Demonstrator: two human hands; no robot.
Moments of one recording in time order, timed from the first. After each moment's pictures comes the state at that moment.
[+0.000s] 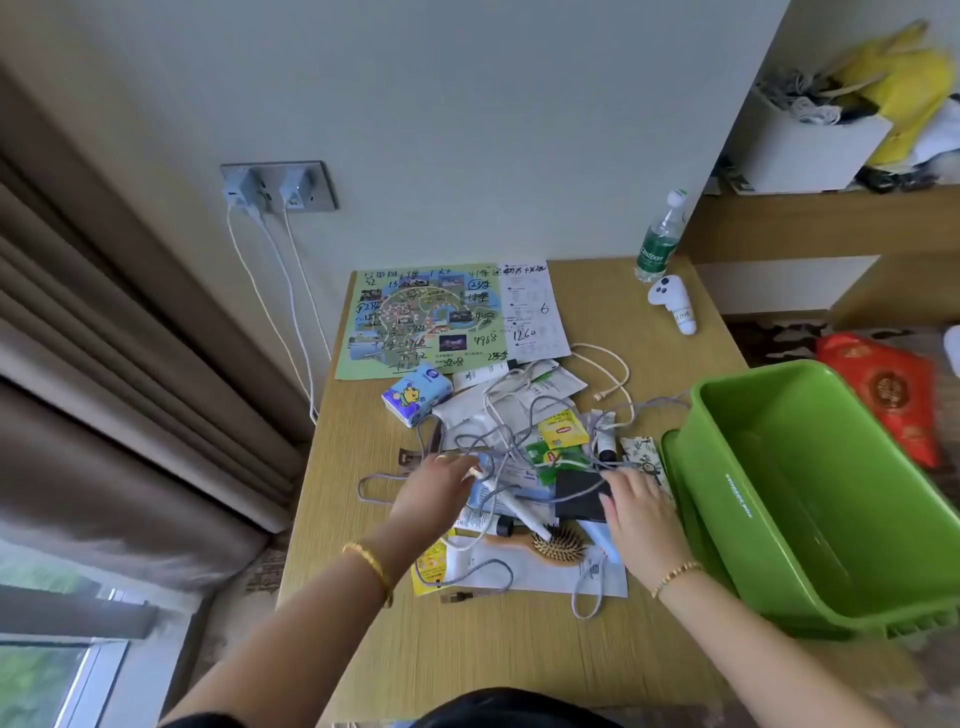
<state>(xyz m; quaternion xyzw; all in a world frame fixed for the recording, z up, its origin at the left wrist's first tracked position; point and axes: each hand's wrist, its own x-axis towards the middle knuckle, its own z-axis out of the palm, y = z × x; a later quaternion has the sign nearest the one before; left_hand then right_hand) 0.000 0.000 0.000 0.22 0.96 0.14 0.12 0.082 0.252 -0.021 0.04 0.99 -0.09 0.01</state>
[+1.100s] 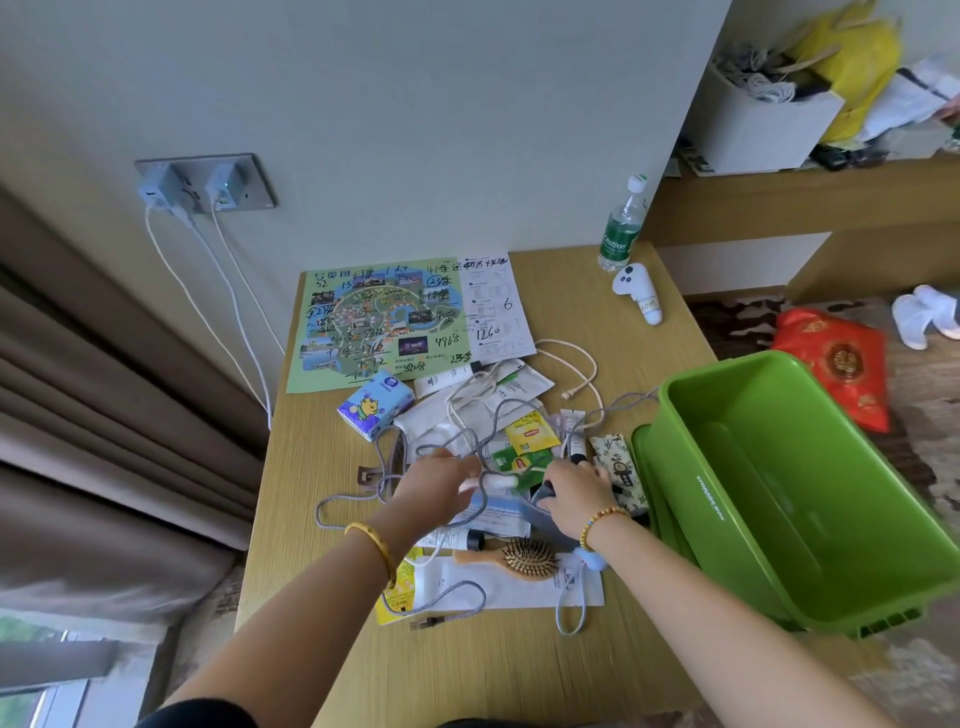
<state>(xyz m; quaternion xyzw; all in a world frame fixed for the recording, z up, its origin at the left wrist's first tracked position) -0.038 0.046 -0.013 0.28 0.93 0.10 0.20 0.022 0.235 -0.017 0.08 0.97 -0.11 0.21</state>
